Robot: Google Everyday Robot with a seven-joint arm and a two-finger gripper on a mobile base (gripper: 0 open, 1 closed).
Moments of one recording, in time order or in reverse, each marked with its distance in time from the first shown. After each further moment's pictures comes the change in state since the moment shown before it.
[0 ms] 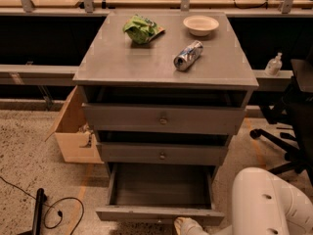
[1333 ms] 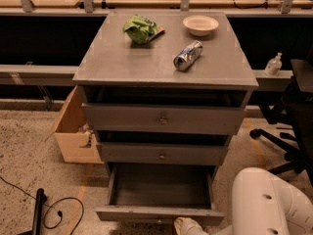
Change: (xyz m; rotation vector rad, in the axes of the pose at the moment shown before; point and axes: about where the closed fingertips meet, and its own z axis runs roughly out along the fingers) arm 0.000 0.001 0.000 0.001 0.000 0.000
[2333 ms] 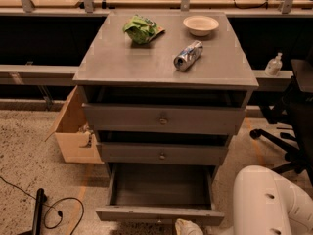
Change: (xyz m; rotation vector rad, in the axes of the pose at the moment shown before) arm -0.001 0.009 -0.021 0.005 0.031 0.000
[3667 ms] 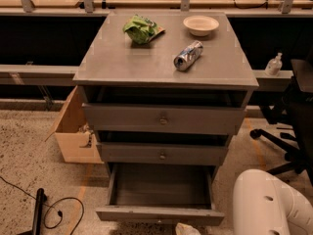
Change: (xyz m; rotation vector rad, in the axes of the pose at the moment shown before) arm 0.007 0.015 -0.002 0.018 0.005 -0.015
